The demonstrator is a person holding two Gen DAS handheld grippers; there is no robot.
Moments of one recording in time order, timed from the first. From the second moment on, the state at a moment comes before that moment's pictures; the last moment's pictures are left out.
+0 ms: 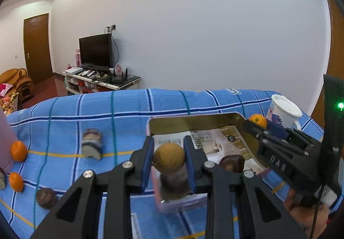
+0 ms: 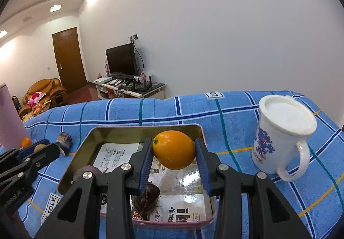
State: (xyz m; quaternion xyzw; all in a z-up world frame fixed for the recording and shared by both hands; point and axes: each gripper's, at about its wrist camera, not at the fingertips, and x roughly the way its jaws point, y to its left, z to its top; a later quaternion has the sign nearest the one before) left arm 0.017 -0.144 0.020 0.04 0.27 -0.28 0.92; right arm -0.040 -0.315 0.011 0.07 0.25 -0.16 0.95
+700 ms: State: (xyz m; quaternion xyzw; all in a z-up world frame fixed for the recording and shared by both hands) left arm 0.044 -0.200 -0.008 0.09 0.31 -0.25 0.92; right arm -0.014 -0.329 -0.008 0.11 0.29 -0.14 0.94
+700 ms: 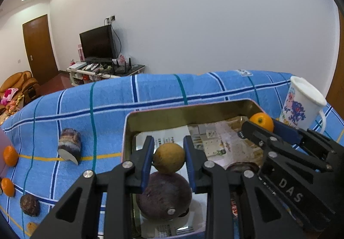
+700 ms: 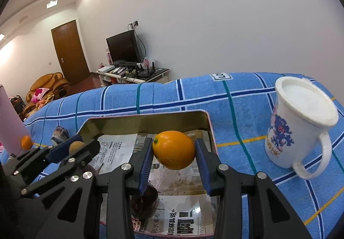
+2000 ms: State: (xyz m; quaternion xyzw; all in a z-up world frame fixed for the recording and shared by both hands) left arm 0.025 -0.167 0.001 0.07 0.24 -0.14 0.96; right arm -0.040 -0.338 0.012 0.15 0.19 -0.17 0.96
